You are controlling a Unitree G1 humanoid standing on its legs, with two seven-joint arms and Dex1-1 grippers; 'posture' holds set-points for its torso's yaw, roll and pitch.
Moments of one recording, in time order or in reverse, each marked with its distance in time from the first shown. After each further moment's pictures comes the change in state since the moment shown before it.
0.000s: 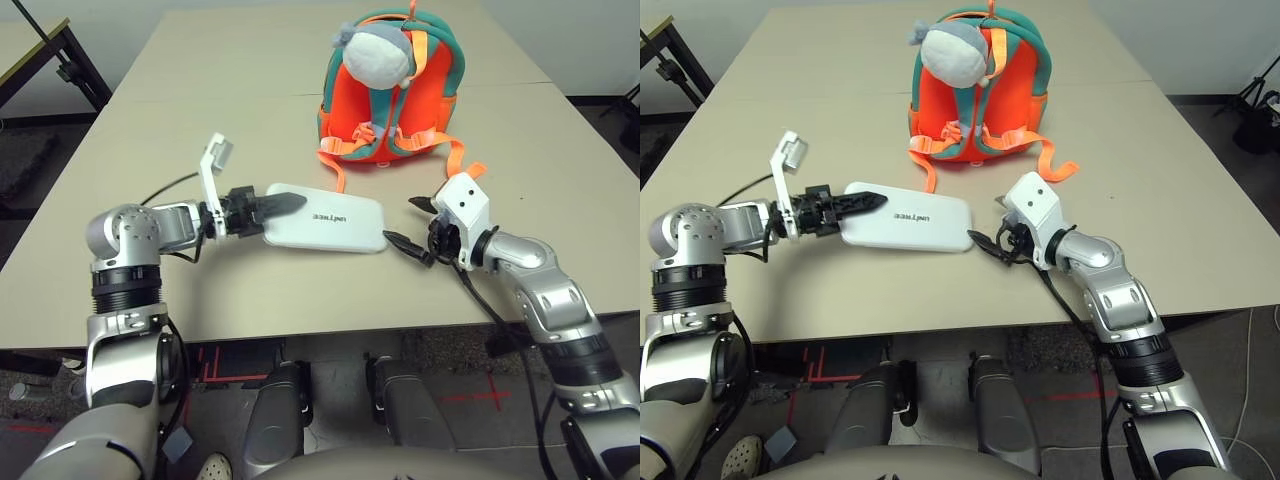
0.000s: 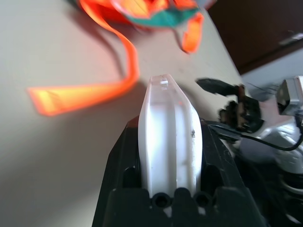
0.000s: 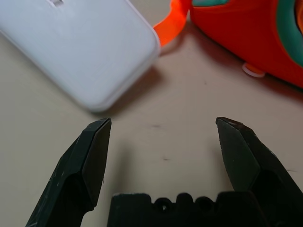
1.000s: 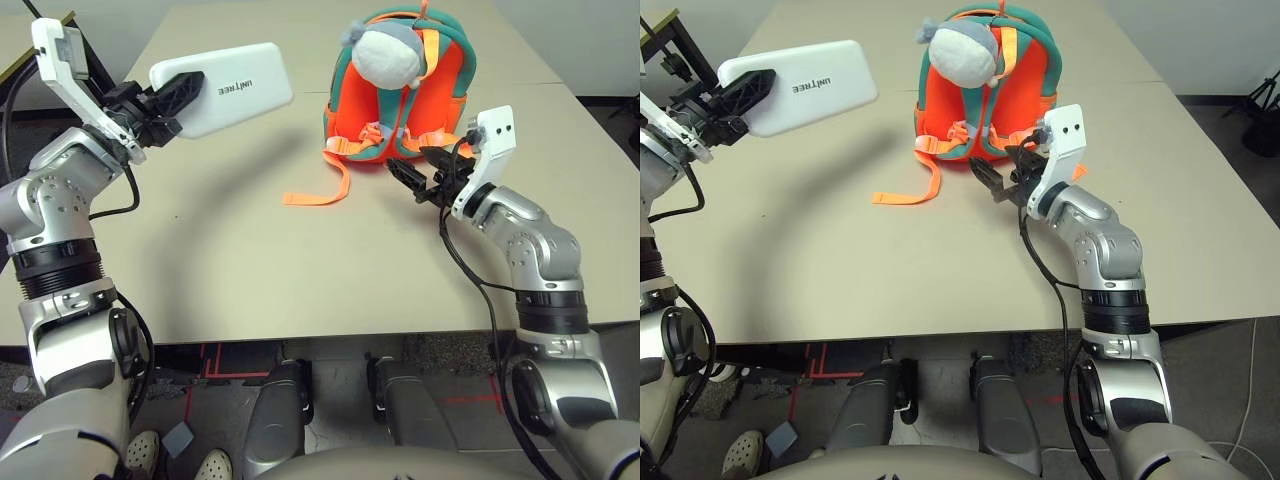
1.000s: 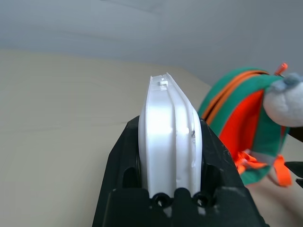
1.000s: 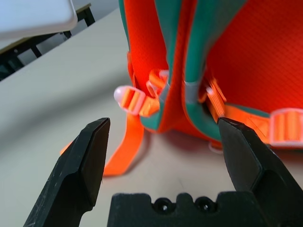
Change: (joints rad) left arm -0.087 0.039 0.116 0.100 0.156 -0.734 0.025; right arm -0.290 0.209 -0.204 0.143 0.218 0.160 -0.226
